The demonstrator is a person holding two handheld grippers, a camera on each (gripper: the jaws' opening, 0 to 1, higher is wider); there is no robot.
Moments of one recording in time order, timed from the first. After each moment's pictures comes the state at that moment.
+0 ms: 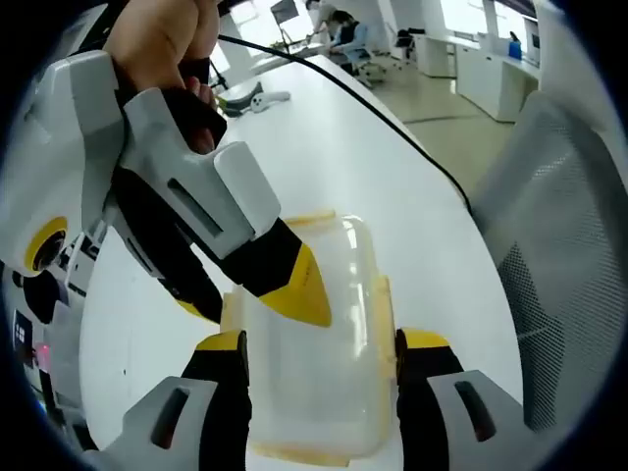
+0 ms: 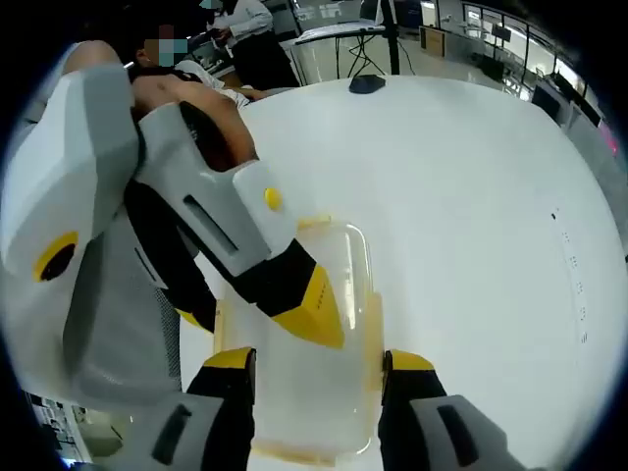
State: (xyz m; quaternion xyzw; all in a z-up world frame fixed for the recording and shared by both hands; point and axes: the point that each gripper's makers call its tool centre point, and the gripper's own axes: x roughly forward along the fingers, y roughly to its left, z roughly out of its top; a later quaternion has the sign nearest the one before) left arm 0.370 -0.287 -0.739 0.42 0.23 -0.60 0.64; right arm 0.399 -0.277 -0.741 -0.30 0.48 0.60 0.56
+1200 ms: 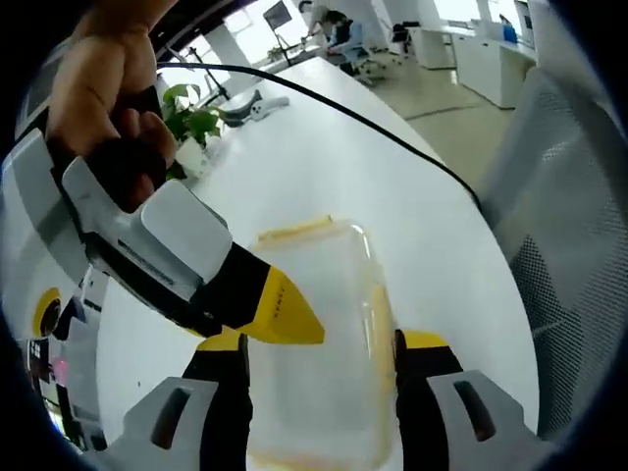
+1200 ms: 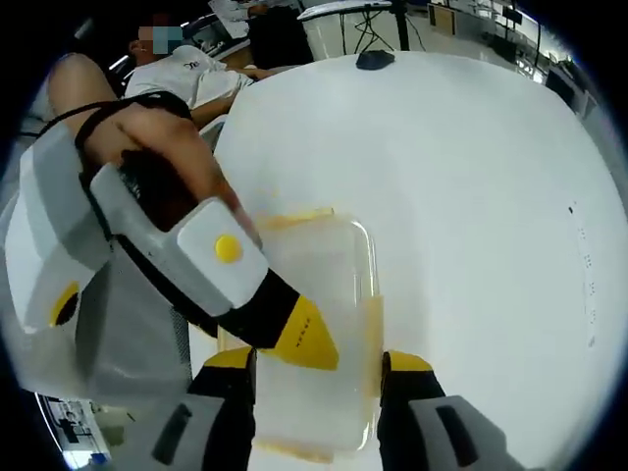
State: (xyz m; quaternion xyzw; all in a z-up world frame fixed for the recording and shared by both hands) left arm 0.365 -0.294 -0.743 0.44 0.18 -0.59 0.65; right arm 0.397 -0.280 -0.742 -0.31 0.52 0.60 0.52
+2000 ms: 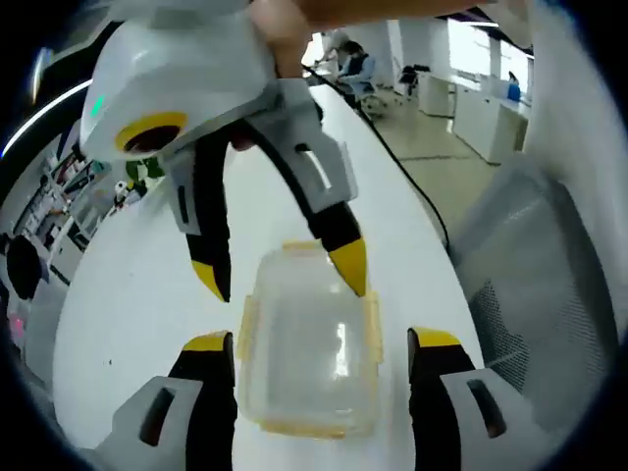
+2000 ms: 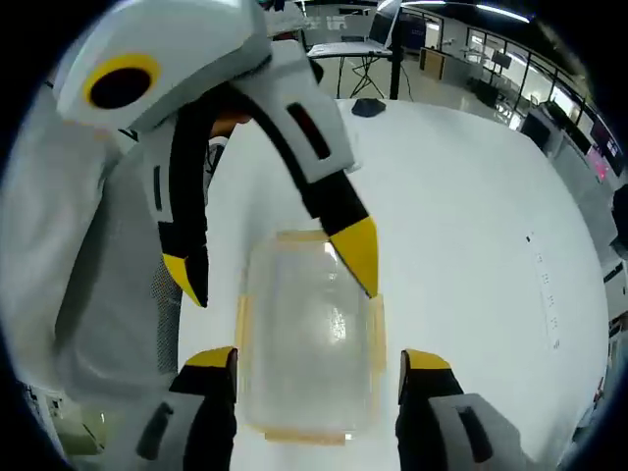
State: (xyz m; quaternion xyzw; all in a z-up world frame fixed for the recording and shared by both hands) left arm 0.377 -0.265 -0.697 0.32 0.26 -0.64 0.65; right arm 0.386 -0.288 -0.713 -0.33 0.42 0.60 0.60
